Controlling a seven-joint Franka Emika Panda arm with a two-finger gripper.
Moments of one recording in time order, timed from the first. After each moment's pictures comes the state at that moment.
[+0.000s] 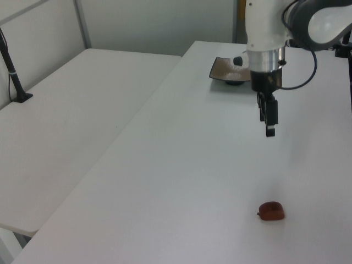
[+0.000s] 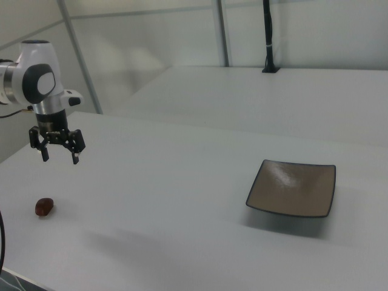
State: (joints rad) arm 0.23 0.07 0.30 -1.87 0.13 1.87 0.03
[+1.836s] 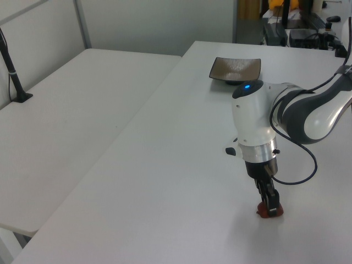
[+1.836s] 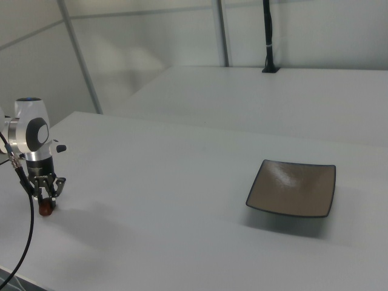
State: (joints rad) arm 0.40 0.39 0.35 -1.87 0.06 2.09 0.09
